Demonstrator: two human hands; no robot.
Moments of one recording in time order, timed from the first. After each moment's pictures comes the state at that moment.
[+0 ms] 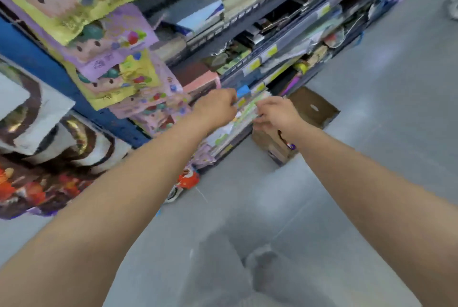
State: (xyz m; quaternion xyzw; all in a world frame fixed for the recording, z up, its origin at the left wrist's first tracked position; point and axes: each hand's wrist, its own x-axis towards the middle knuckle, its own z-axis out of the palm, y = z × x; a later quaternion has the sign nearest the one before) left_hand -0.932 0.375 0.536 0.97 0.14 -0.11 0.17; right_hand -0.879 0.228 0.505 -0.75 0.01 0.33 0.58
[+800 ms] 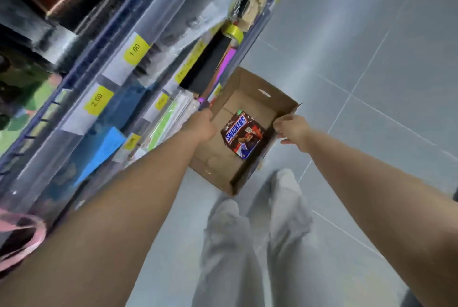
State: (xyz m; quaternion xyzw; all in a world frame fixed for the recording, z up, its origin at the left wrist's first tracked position) left_hand -0.513 0.281 0.162 0.89 0.17 -0.34 0.26; right_hand -0.481 0.063 0.174 -0.78 0.24 0.38 0.43
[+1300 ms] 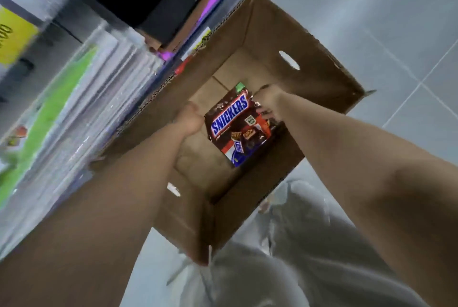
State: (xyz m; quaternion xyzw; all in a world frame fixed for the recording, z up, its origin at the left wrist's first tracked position) left_hand -0.462 0.272 -0.176 0.78 0.38 -0.35 0.36; right_hand -0.367 0.112 -0.164 -0.78 0.21 0.50 0.31
